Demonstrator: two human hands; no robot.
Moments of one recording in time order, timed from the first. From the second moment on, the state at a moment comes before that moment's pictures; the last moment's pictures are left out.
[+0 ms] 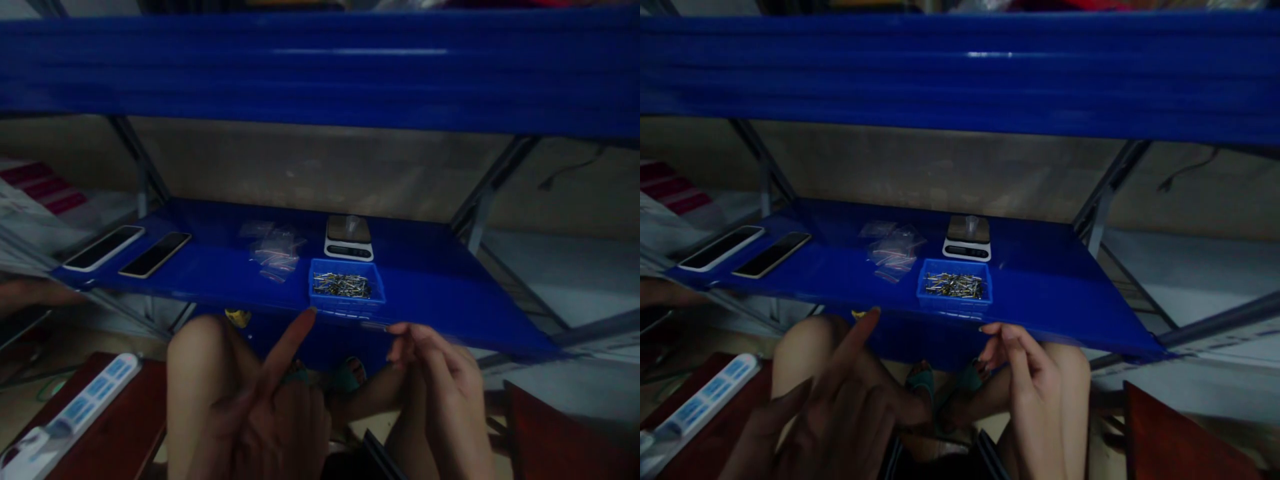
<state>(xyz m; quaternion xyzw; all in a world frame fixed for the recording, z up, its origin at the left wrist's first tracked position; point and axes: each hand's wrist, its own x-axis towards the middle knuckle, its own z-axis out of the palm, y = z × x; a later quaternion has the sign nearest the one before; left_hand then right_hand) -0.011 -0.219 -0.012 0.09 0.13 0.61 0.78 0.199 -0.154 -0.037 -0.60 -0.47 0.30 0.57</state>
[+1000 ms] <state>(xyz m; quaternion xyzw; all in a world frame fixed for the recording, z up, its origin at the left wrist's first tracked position) 0.021 -0.193 -0.011 0.13 0.36 0.63 0.68 0.173 -0.164 -0.027 -0.55 -0.47 0.37 0.59</state>
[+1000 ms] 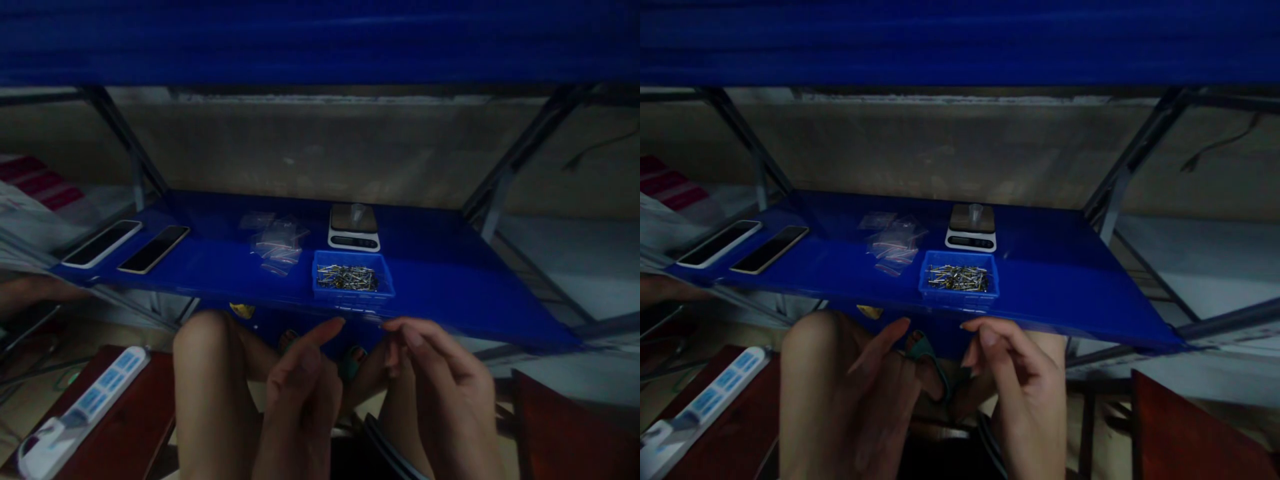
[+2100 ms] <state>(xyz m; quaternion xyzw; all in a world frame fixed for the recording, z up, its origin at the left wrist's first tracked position) 0.065 -0.205 0.003 0.19 0.41 0.65 0.61 0.157 -0.198 -0.004 -0.42 -0.48 0.43 0.64</state>
